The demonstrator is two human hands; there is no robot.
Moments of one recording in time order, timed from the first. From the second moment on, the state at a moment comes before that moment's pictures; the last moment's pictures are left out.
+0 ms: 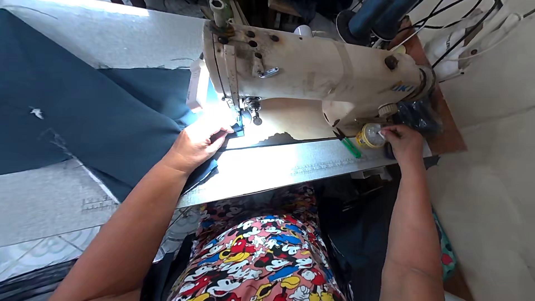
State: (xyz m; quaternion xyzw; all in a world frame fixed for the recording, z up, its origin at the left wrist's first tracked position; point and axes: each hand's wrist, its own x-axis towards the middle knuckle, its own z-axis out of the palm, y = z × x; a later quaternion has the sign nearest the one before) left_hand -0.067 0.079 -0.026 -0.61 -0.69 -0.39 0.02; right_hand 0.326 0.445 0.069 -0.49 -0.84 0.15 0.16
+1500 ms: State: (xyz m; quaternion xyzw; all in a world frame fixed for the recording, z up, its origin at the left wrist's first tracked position) left_hand -0.076 0.090 -0.021 -0.52 -0.75 -0.39 0.12; right_hand 0.096 0.229 -0.027 -0.09 -0.95 0.16 0.24
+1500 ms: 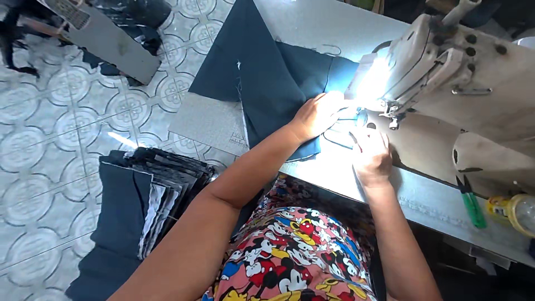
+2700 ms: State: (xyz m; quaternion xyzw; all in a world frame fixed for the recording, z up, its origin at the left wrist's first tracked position) left_hand -0.064 0.079 -0.019 -0.65 -0.70 -0.29 0.11; right_hand 0.097 0.217 -0.031 -0.15 -0.91 0.25 0.29
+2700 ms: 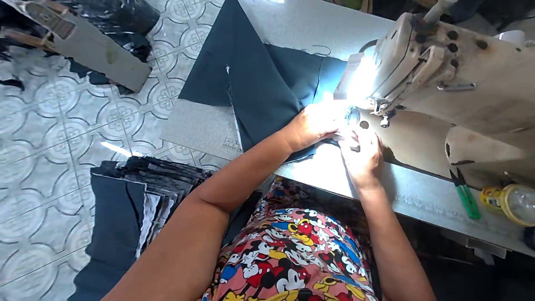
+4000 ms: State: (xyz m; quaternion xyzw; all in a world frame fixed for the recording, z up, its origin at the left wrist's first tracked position) left_hand -0.079 0.063 -0.026 -0.70 -0.67 -0.24 0.02; right_hand 0.108 0.214 -0.029 -0.08 -0.96 0.10 0.25
